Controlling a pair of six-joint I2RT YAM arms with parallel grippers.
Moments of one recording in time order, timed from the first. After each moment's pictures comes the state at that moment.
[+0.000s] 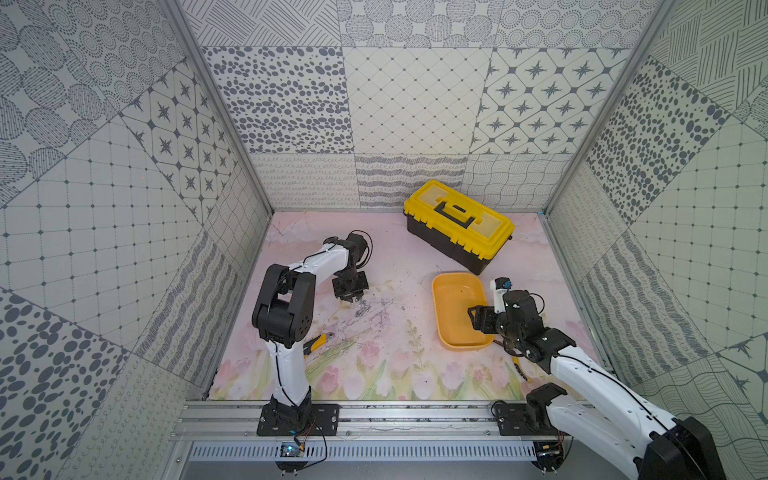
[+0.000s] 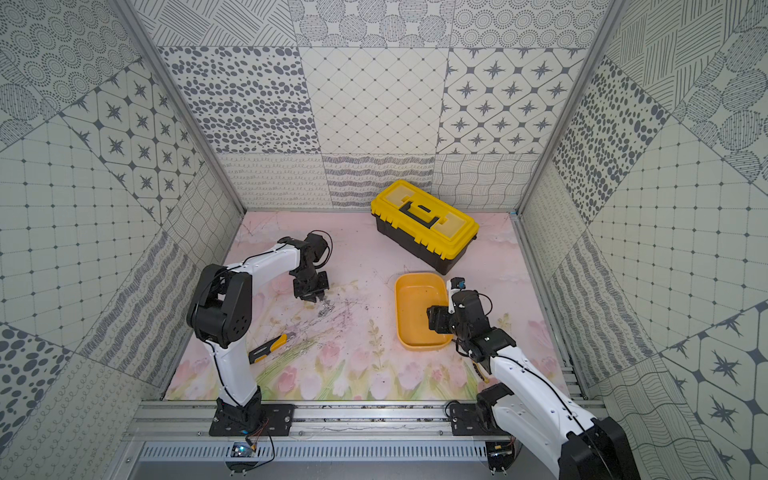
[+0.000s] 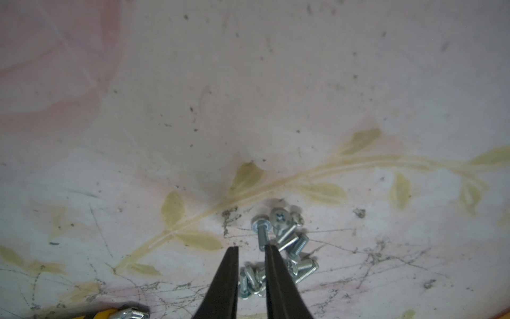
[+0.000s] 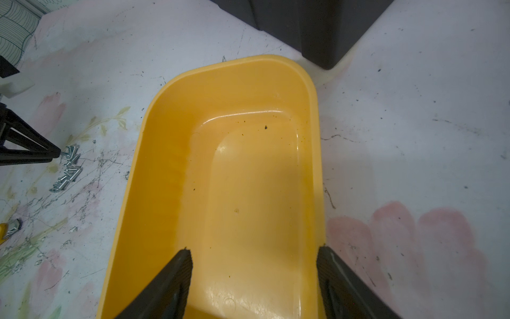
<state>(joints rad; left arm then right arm) -0.27 1.97 1.41 -1.00 0.06 -0.59 0.41 0.89 0.43 -0.26 0.00 0.40</state>
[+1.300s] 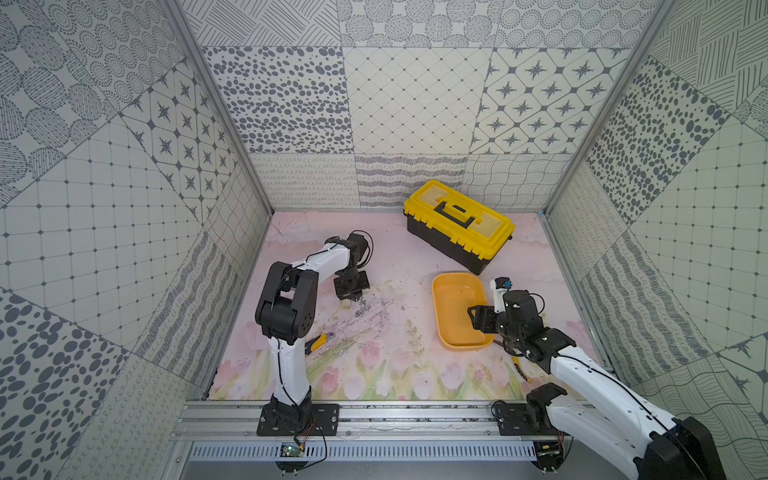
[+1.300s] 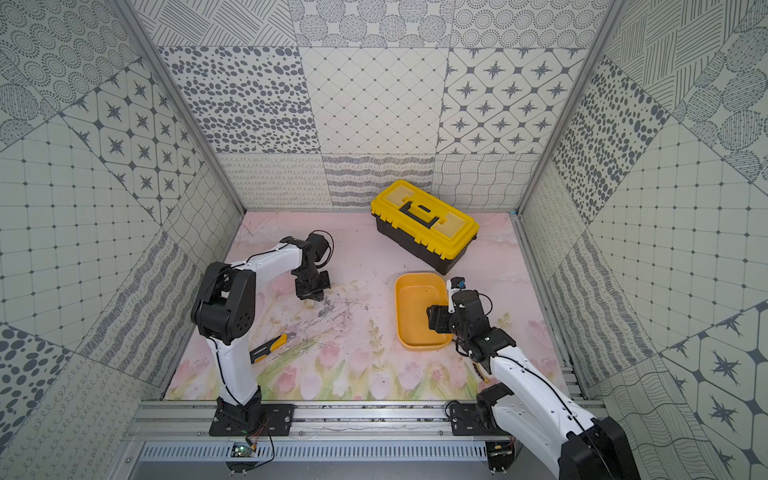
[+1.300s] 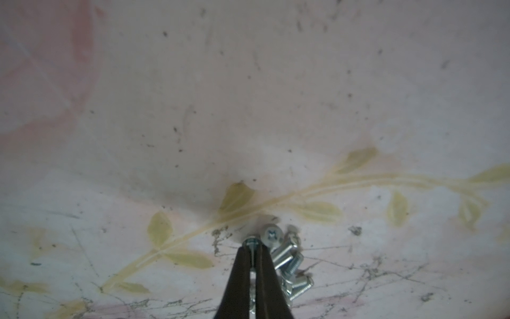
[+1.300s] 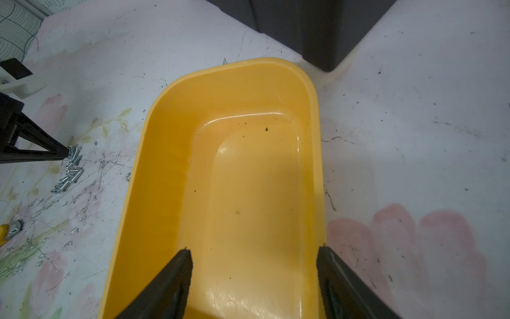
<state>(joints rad) -0.27 2.00 1.42 -0.98 0.06 -0.58 0.41 0.89 0.43 -0.26 0.00 0.40</state>
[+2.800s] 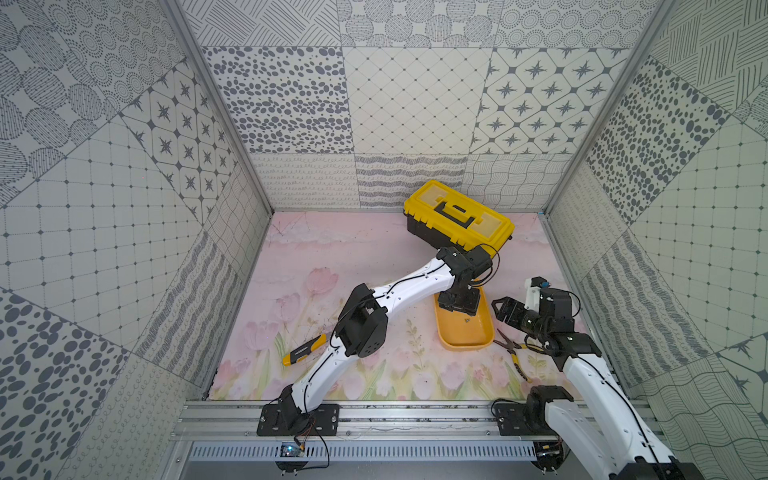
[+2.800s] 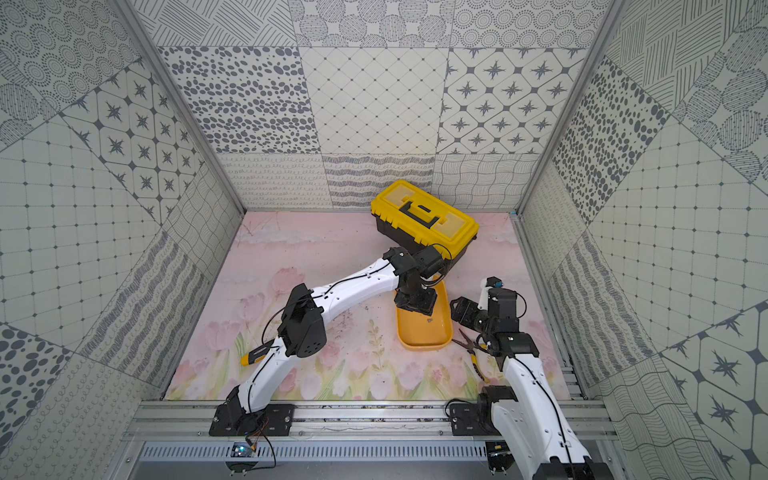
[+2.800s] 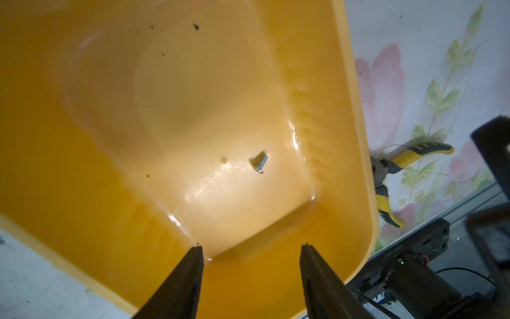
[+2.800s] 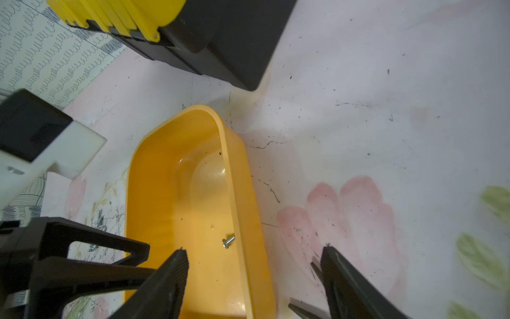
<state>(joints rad) -0.95 2.38 2.31 -1.25 0.16 -0.58 0.02 0.79 0.47 -0.42 -0.25 0.46</state>
